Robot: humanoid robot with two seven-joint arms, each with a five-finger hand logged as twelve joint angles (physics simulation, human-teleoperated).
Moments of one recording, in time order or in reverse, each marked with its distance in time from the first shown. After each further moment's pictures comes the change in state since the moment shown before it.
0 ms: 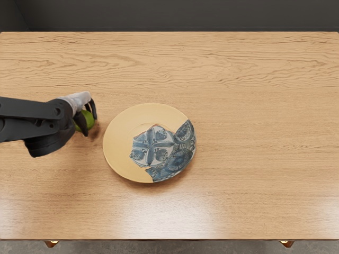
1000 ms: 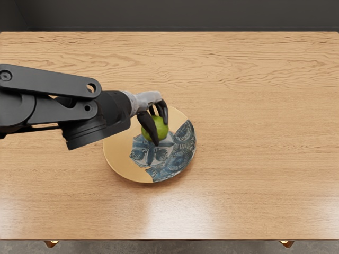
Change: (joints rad) left arm -0.113 -0.119 -0.277 -0.186 -0.248 -0.081 -0.002; right arm 0.000 0.000 0.000 0.000 0.000 0.000 0.000
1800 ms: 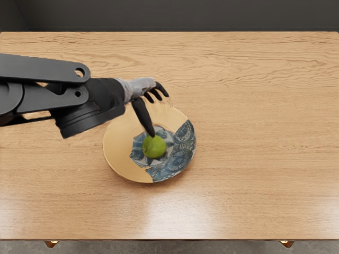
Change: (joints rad) left arm 0.002 0.056 -0.054 0.026 -0.007 -0.004 0.005; right arm 0.000 0.000 -0.001 0.000 -0.001 0.000 0.001
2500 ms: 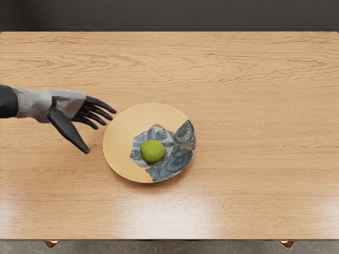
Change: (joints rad) left arm 0.838 0.493 -0.938 0.062 0.009 -0.855 0.000; right arm 0.000 0.000 0.001 0.000 0.000 0.000 0.000
